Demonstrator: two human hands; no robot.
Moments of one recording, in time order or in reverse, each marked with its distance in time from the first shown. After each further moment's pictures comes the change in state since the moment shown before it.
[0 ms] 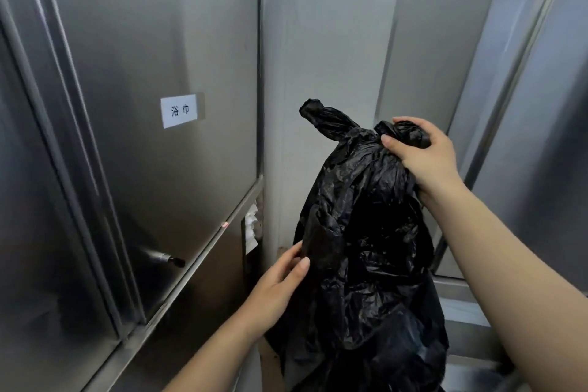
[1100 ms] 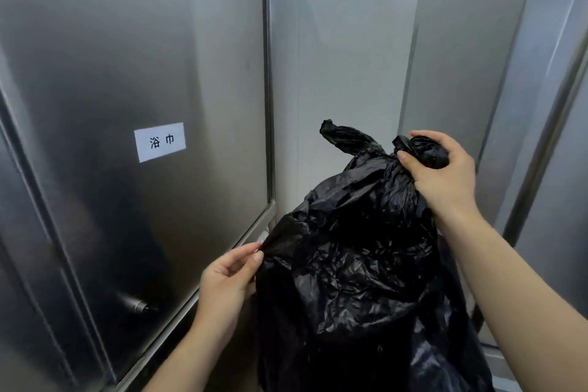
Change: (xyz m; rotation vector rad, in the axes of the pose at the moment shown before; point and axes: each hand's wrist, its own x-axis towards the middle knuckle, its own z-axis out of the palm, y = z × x) left_hand 0.069 0.017 -0.034 -0.265 0.626 0.152; right_hand 0.079 0.055 -0.007 -0.091 0.065 -0.207
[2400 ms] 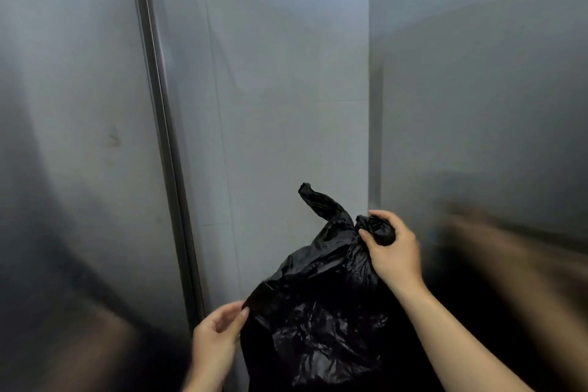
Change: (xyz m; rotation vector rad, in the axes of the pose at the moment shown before) left_hand 0.383 -0.107 0.120 0.092 -0.142 -0.056; right_hand 0.184 0.222 0.144 -0.308 0.166 0.078
